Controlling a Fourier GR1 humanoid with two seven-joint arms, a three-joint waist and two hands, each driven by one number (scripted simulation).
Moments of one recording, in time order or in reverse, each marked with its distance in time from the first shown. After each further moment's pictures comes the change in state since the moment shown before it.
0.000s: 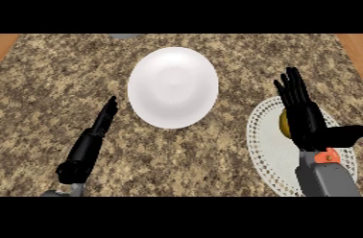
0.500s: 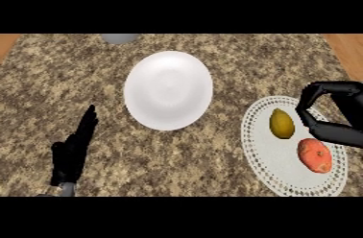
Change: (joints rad) left arm 0.044 -0.014 0.105 0.108 0.045 0.087 0.138; right arm -0.069 -0.381 -0.001 -0.150 0.097 0.378 -0.030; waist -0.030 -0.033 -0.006
